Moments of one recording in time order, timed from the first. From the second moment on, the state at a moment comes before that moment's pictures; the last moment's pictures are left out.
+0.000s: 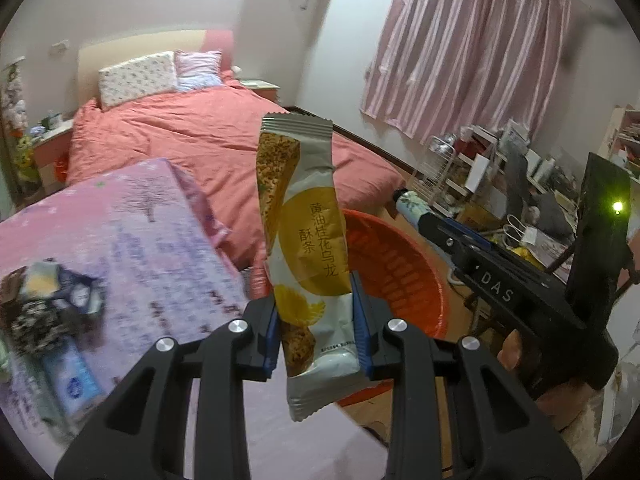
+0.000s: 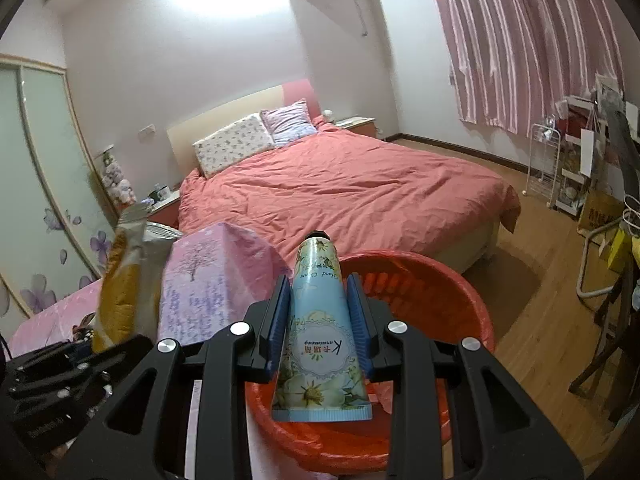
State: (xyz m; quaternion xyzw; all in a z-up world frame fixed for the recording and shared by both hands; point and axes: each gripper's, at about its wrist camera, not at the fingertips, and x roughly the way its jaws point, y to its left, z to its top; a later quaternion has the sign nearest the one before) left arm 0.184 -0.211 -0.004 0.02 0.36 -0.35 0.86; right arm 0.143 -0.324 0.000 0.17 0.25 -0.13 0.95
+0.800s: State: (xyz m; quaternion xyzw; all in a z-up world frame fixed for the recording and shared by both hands) left arm 0.222 -0.200 -0.056 0.06 0.40 -0.27 0.88; right arm 0.149 -0.340 -0.024 0.16 0.28 -0.16 0.93
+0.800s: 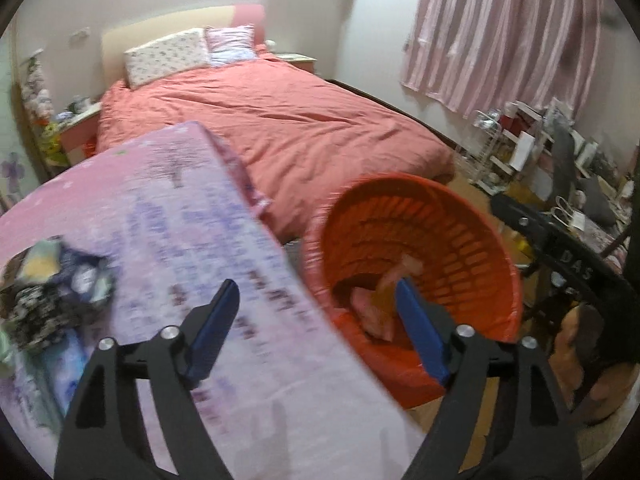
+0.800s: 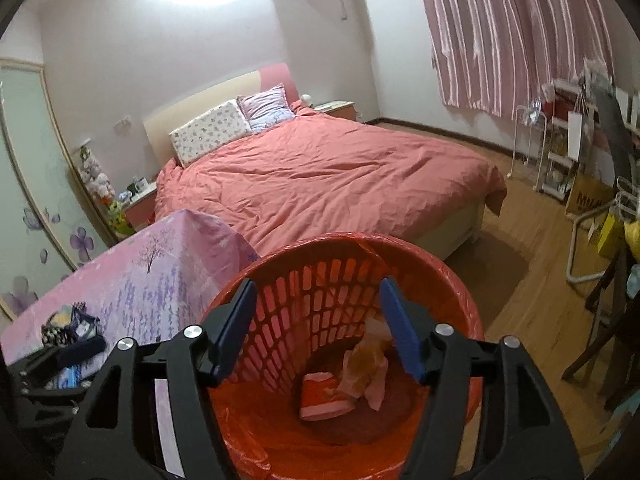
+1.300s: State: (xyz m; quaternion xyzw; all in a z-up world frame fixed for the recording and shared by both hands) left arm 0.232 0.025 -0.043 0.01 0.38 -0.05 0.92; right arm 0.173 -0.251 -0.024 0.10 0.32 -0.08 0.94
